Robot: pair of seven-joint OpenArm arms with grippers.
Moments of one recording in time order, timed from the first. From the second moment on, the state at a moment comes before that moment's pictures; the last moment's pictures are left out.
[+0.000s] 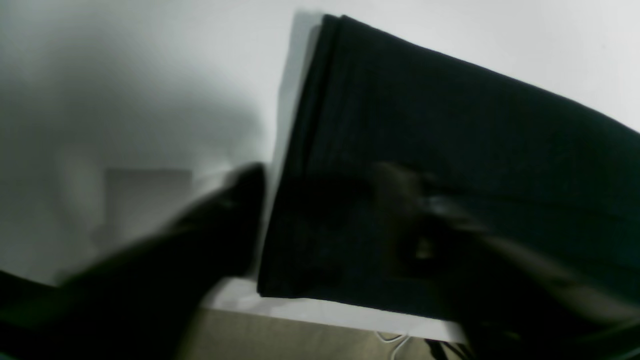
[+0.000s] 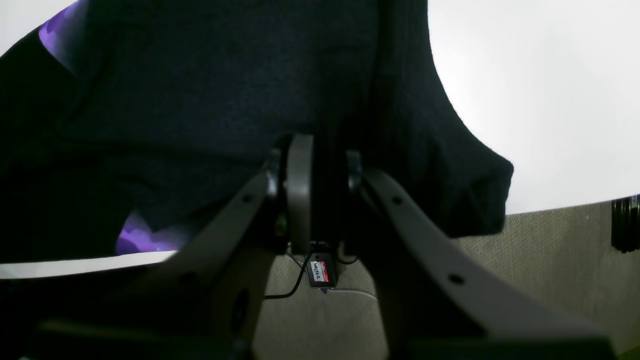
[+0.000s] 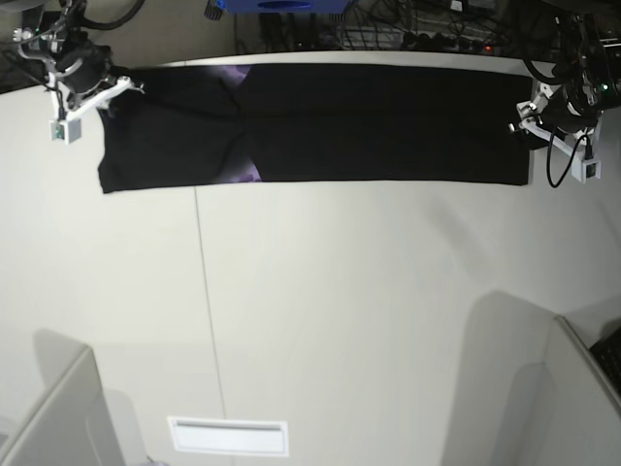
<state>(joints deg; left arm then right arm) 29.8 -25.9 -29.5 109.8 -41.2 2.1 66.1 -35.7 9.7 28.4 114.3 35.2 10.3 -57.6</state>
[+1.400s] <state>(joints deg) 12.7 -19.4 -25.0 90.4 -36.0 1.6 65.0 -11.1 8.3 28.0 89.6 23.4 18.0 -54.7</state>
